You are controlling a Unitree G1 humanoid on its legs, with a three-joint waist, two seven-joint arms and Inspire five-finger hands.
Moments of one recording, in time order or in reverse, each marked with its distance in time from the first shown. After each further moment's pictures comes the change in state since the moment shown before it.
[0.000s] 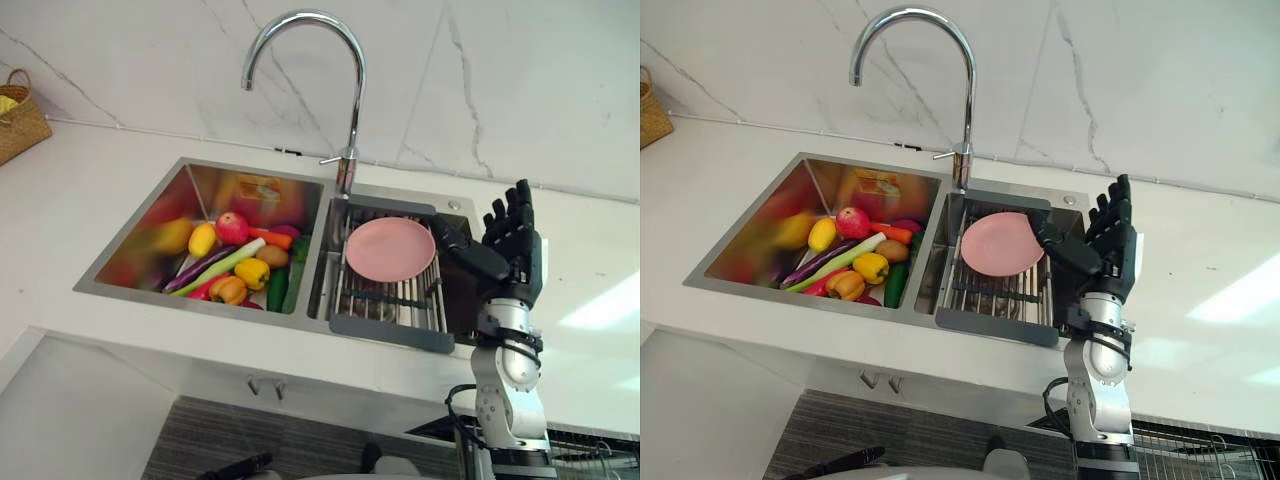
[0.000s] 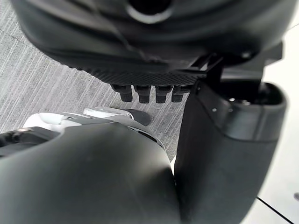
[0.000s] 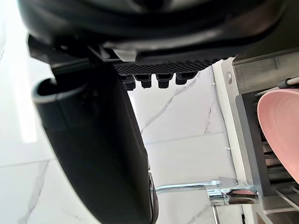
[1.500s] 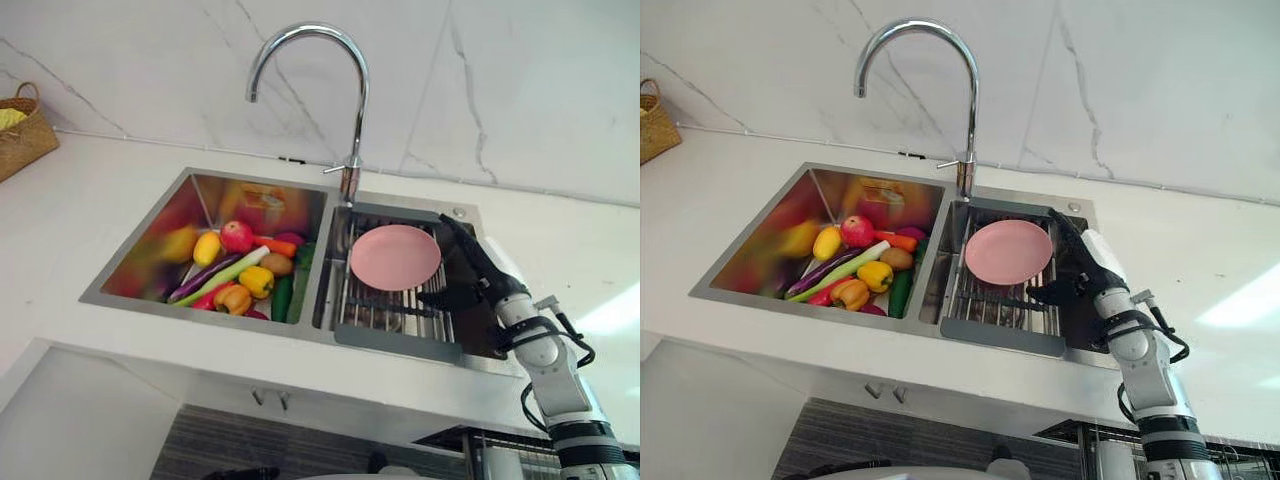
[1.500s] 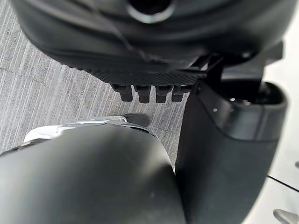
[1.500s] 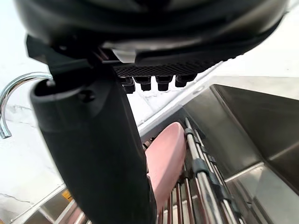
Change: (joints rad) left arm 0.029 0.008 -0.089 -0.091 0.157 0.052 -0.041; right arm -0.113 -0.359 0.035 0.344 -0.715 -0.018 0.210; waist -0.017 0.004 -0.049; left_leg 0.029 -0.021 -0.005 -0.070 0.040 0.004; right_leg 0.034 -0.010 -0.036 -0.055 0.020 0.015
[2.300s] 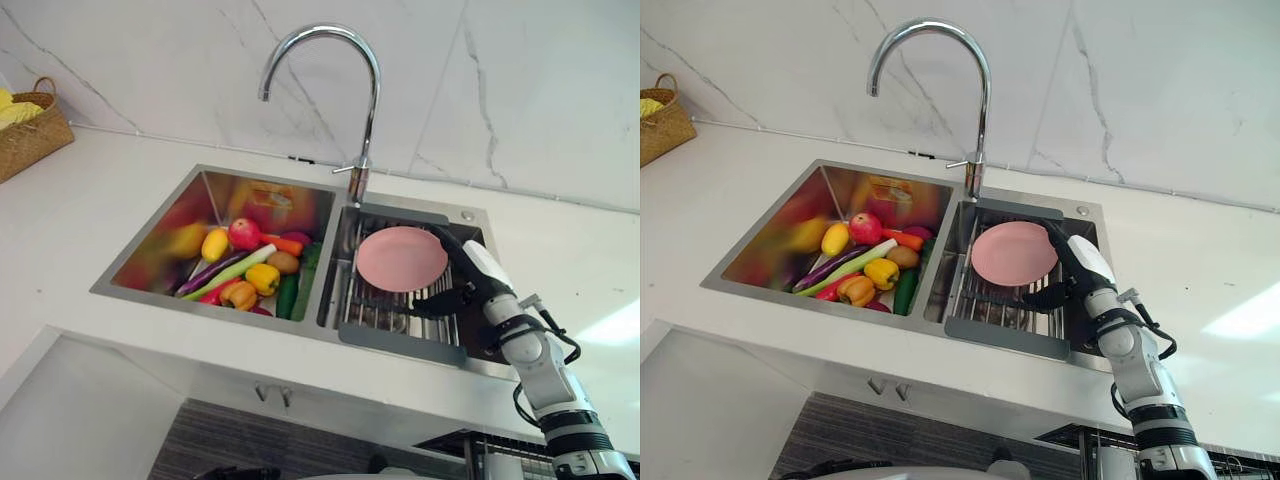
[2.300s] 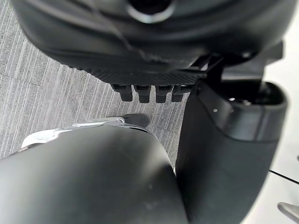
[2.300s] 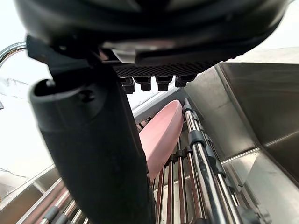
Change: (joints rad) left arm 0.009 0.003 -0.001 -0.031 0.040 0.000 -0.011; right arm -0.039 0.003 0.044 0.092 -0.069 -0.010 0.016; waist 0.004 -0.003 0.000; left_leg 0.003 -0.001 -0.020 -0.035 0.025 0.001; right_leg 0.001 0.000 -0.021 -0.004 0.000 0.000
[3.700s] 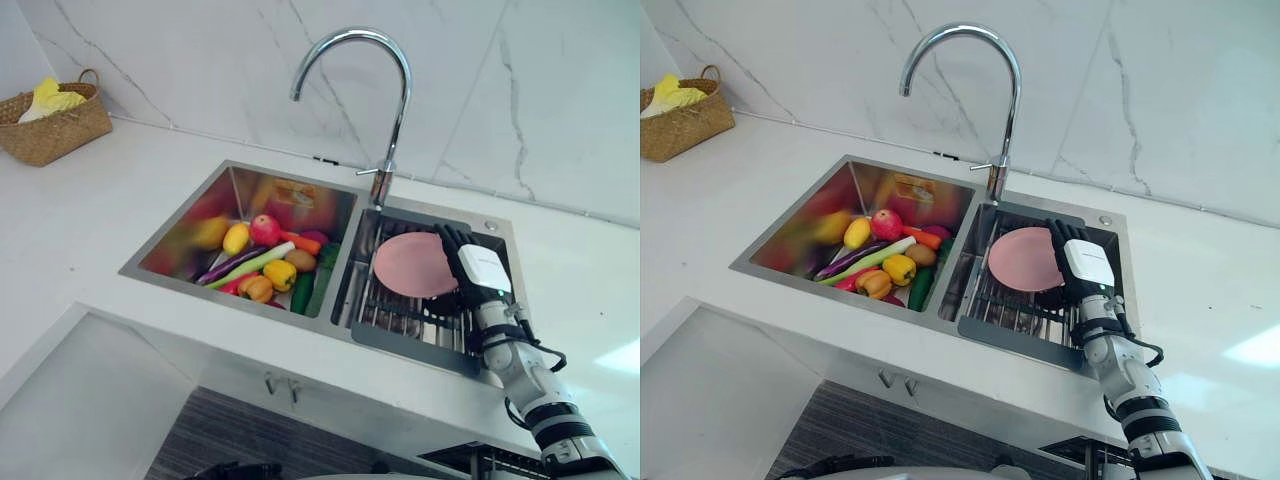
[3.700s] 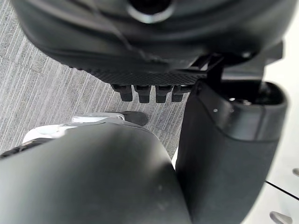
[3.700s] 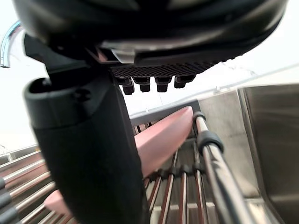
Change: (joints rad) left arm 0.002 0.000 -0.007 -0.022 -0.023 -0.004 -0.002; right arm -0.067 0.022 0.126 0.216 -0.331 0.015 -0.469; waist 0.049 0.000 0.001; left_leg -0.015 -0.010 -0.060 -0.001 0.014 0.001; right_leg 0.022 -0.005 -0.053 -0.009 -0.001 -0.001
